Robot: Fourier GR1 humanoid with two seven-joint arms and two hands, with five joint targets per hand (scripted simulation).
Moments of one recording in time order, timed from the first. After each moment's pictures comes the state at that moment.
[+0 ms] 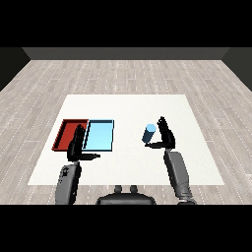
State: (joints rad) left arm -0.03 0.06 0.06 -1.57 0.08 -0.09 -0.32; right arm -0.28 -0.06 -0.08 -1.27 -0.11 0.09 -0.27
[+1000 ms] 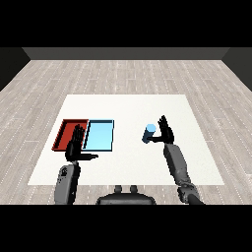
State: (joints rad) left arm -0.03 0.06 0.08 -1.56 0.13 -0.13 -0.32; right arm -0.51 -0.11 -0.19 -0.80 -0.16 0.11 -0.41
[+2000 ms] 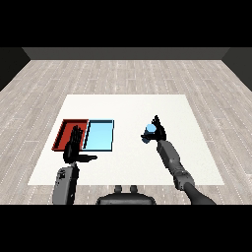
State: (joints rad) left arm 0.00 0.07 0.08 -1.61 0.13 -0.13 -0.29; right arm -0.72 -0.09 -0.24 -0.40 -0.18 0.11 -0.54
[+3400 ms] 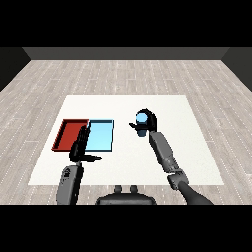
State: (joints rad) left arm -0.02 0.04 0.03 -1.60 0.11 -0.14 -0.26; right arm -0.76 -0.01 -0.07 -0.75 -0.10 -0.14 -0.39
